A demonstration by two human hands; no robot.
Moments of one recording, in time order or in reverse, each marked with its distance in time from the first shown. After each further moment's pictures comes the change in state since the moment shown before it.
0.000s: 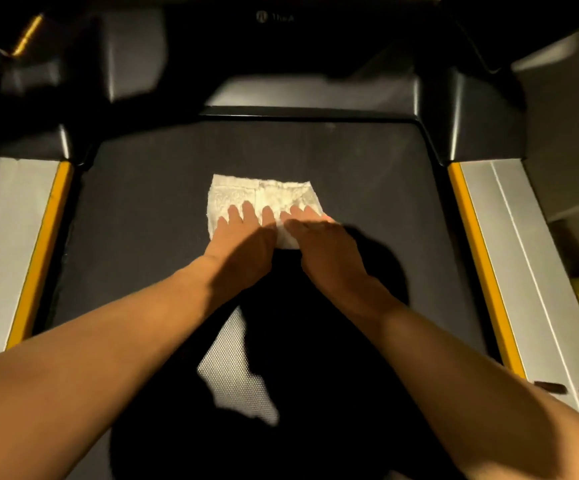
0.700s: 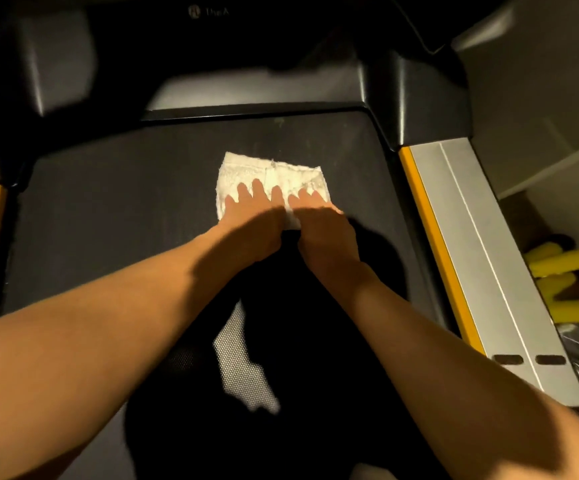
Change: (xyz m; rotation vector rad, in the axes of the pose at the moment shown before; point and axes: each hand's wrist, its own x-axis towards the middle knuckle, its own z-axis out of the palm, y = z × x) left_hand 0.044 0.072 -0.032 0.005 -0.004 0.097; right_hand -0.014 0.047 -0.022 0.006 0.118 0.215
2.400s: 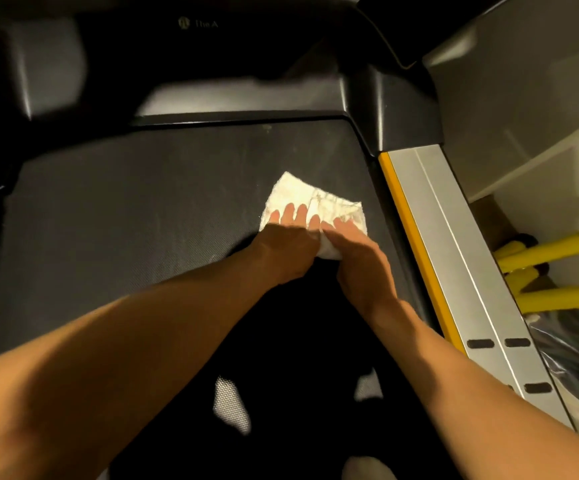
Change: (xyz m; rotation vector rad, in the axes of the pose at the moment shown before) left_hand -0.010 0.045 0.023 0.097 -0.020 0.331; right_hand -0.068 0.054 -0.005 0.172 0.061 0.022
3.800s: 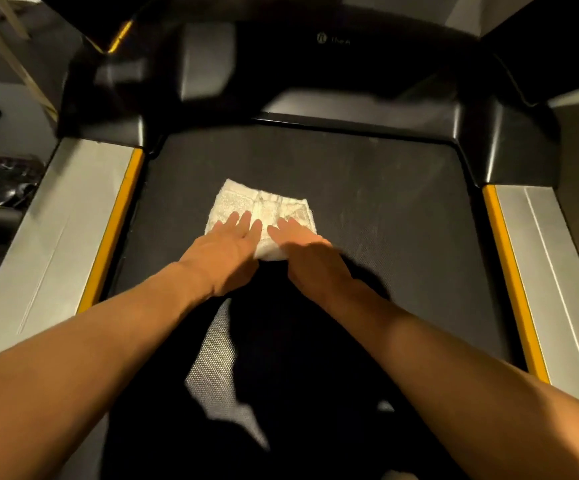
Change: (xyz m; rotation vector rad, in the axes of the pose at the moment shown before) left_hand -0.165 -0.139 0.033 -0.178 -0.036 -0.398; right_hand 0.034 -0.177 0.066 -0.077 -0.332 -0.357
